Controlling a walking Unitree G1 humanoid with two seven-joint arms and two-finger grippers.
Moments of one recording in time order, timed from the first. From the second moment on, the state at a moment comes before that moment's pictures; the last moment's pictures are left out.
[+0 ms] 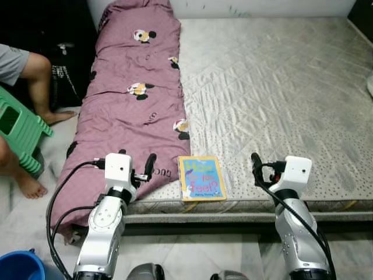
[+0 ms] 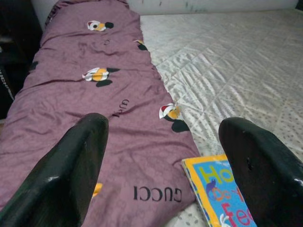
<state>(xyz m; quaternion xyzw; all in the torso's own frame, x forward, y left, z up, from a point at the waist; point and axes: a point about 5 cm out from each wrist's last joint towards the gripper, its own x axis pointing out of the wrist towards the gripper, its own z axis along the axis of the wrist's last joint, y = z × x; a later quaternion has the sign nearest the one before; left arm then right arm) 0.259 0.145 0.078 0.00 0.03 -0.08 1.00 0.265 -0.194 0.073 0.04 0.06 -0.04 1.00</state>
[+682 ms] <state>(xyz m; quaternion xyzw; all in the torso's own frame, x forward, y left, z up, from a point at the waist) 0.260 0.145 0.079 0.00 0.03 -0.07 1.00 0.266 -0.200 0.076 0.04 0.05 -0.05 1.00</state>
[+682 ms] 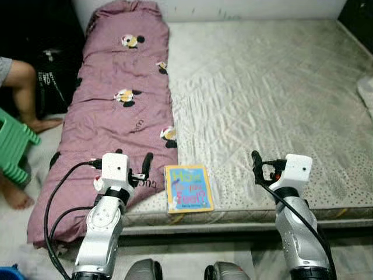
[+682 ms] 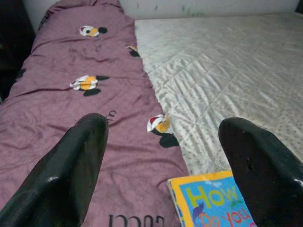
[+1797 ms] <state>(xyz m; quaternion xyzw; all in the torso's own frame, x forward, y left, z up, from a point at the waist) 0.240 0.178 0.067 -0.01 0.07 0.01 1.00 0.243 -0.190 0.068 0.06 0.06 -0.03 1.00</state>
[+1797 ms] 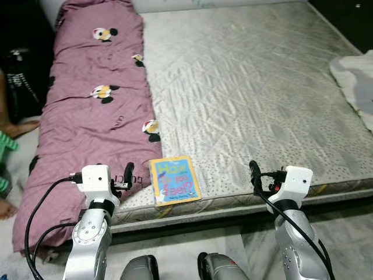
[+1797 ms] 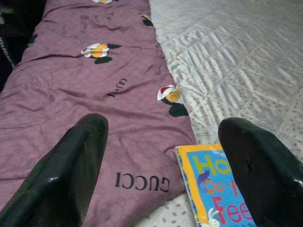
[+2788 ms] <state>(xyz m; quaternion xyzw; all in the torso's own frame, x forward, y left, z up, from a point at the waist) 0.248 0.180 0.083 0.00 0.04 0.03 1.00 0.240 -0.198 0.065 0.06 0.08 -0.04 0.99</state>
